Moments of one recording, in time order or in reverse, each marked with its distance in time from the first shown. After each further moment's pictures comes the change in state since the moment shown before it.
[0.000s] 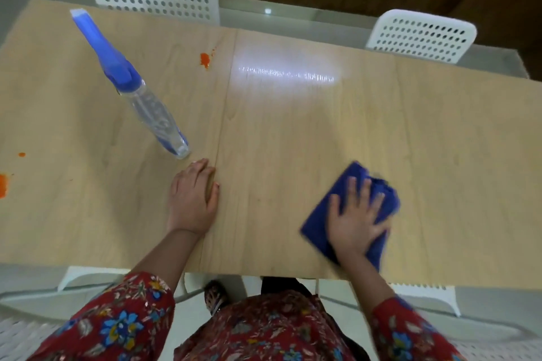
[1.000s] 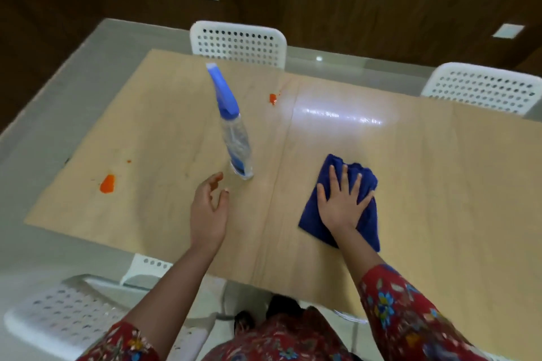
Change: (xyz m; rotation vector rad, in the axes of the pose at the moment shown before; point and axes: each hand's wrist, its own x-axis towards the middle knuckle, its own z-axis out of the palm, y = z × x) left_hand -0.018 -0.009 -0.087 -0.644 0.324 -0.492; right_hand 0.019 -0.144 0.011 -0.086 -0.117 -0.375
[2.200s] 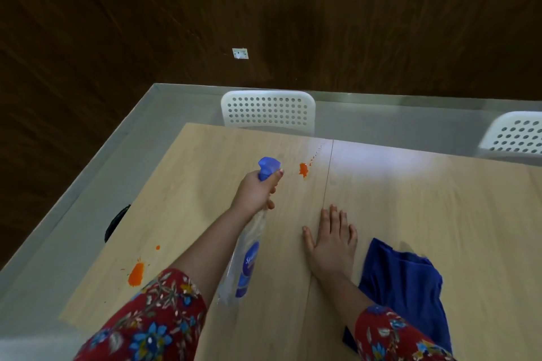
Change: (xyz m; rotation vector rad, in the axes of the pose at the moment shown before) left_hand 0.208 0.106 0.053 0.013 -0.332 -0.200; right_hand 0.076 -0.118 0.011 0.150 0.055 -0.228
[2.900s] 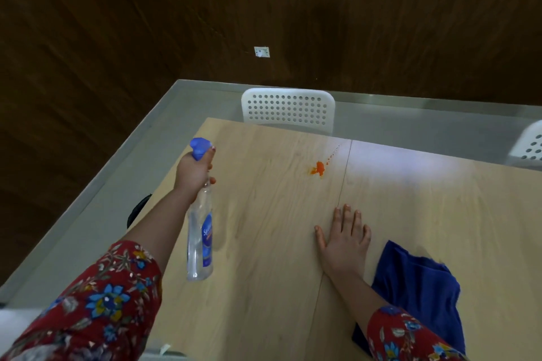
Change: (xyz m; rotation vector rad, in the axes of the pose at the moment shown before) left_hand 0.010 -0.020 -0.132 -0.015 0.457 -0.016; right_hand -0.002 -0.002 -0.001 -0.063 -0.012 -0.047
